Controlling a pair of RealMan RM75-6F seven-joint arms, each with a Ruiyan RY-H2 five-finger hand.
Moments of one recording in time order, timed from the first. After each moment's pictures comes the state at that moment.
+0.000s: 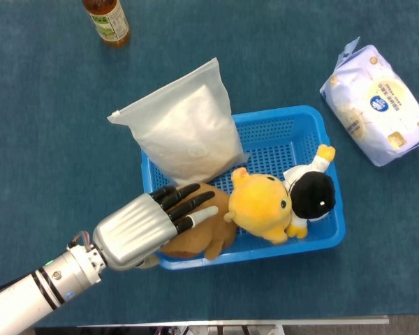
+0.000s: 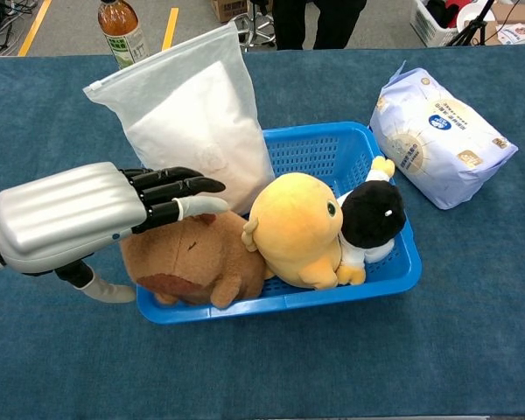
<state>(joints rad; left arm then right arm) -0.50 -1.09 0.05 -2.10 1.82 0.90 0.35 0.34 -1.07 0.11 -1.54 -1.36 1.21 -0.05</state>
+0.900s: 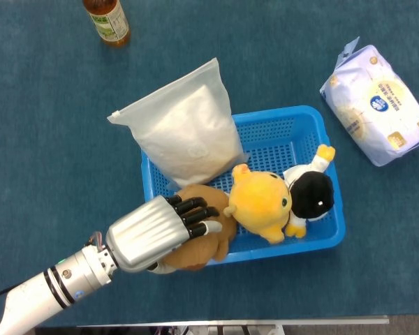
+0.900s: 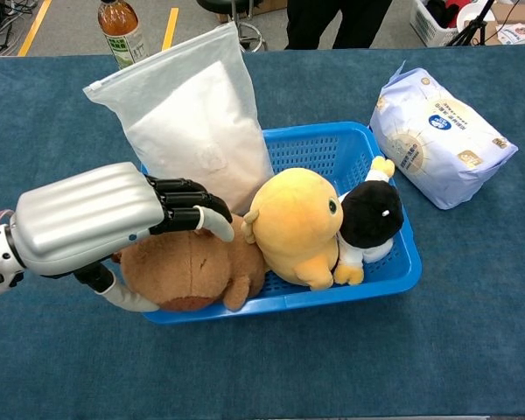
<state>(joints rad) -0.54 -1.17 0.08 -2.04 1.89 0.99 0.24 0.32 -1.07 0.11 -1.54 -1.36 1.22 -0.05</state>
